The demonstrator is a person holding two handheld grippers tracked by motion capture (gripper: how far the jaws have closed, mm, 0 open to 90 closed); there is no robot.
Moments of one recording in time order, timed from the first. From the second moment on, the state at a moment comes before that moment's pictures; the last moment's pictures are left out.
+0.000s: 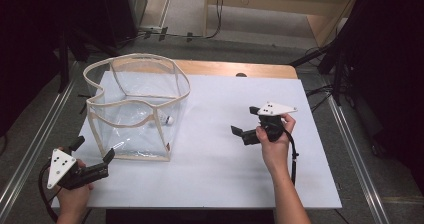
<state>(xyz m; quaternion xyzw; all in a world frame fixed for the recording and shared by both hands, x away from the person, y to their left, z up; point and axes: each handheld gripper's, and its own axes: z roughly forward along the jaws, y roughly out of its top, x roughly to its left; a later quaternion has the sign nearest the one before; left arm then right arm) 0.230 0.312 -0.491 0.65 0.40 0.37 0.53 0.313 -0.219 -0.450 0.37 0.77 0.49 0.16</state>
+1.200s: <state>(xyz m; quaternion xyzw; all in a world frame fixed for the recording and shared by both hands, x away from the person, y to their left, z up) 0.230 0.311 -0.491 0.66 0.40 0.37 0.52 0.267 -0.287 -0.489 0.43 0.74 0.48 0.18</state>
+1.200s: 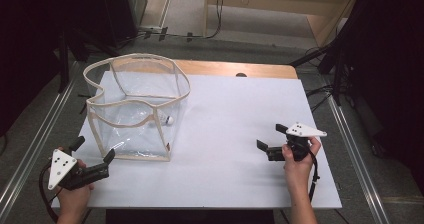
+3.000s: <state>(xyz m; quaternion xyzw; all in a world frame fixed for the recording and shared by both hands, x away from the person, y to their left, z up) 0.230 0.310 -0.491 0.66 0.40 0.37 0.52 0.209 -0.360 -0.507 0.47 0.71 0.47 0.22</state>
